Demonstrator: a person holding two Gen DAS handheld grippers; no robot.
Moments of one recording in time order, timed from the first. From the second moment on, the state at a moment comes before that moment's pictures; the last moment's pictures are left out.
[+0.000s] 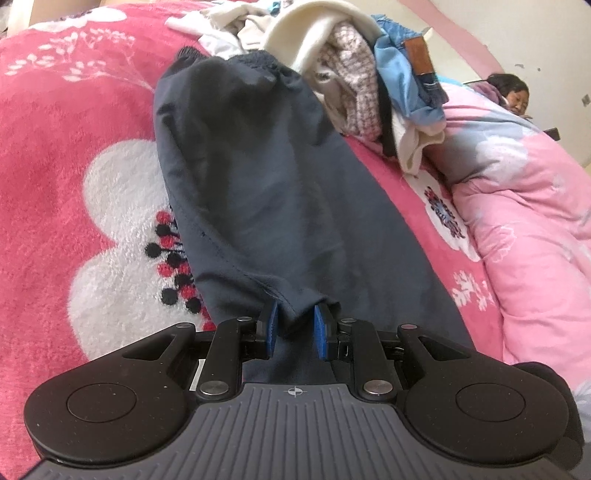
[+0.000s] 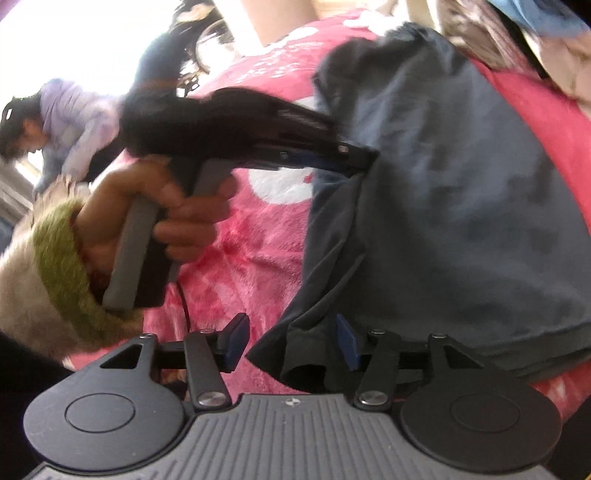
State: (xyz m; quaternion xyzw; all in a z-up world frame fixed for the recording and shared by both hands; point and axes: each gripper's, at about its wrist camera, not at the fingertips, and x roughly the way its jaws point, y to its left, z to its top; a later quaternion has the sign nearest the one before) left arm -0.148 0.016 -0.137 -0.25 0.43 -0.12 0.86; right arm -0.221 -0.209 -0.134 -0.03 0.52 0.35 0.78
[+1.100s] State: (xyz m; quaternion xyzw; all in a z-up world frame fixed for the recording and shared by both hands) left arm -0.137 0.031 -0.141 -0.26 0.43 -0.11 0.86; right arm -0.204 -0.277 -0.177 0.20 0.61 0.20 0.74
